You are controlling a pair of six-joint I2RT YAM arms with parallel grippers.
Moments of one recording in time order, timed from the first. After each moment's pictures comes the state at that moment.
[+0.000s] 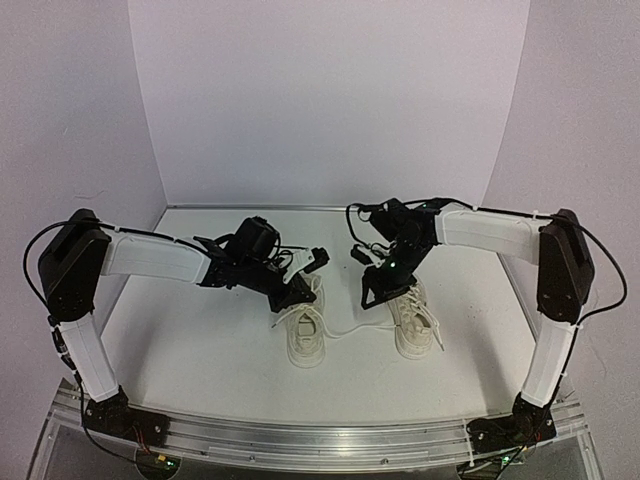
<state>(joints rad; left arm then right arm) -0.81 1.80 1.13 -0.07 0.41 0.32 0.68 1.90 1.51 -0.91 -0.27 0.11</state>
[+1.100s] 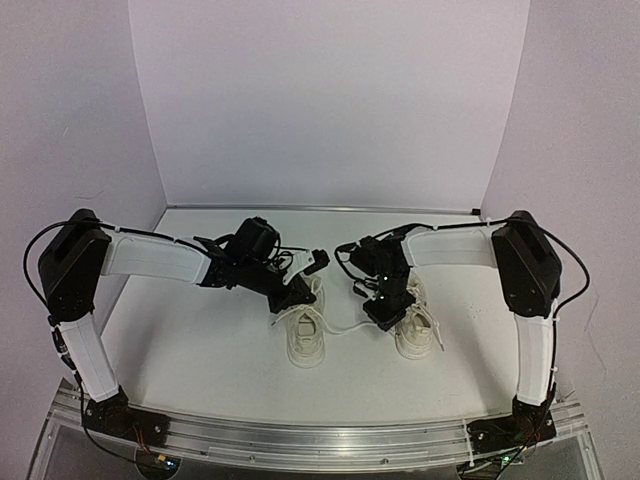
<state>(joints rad) -0.81 1.80 1.12 -0.07 0.42 0.35 0.75 2.09 1.50 -0.99 0.05 0.09</state>
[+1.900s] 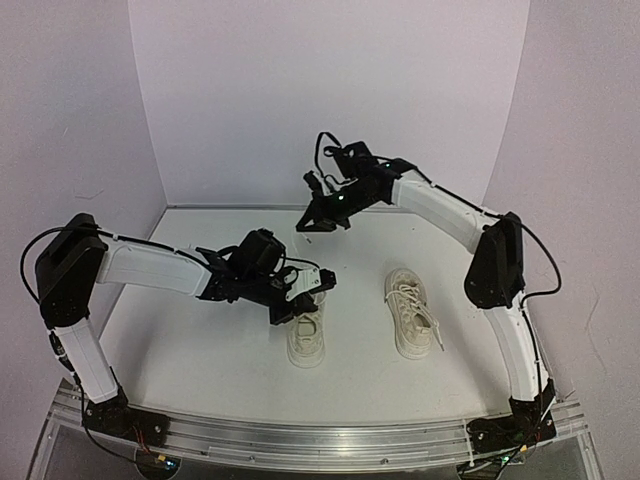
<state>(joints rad) -0.88 1.77 1.06 -0.04 0.31 0.53 0.67 2.36 2.37 -0.81 -0.55 0.40</state>
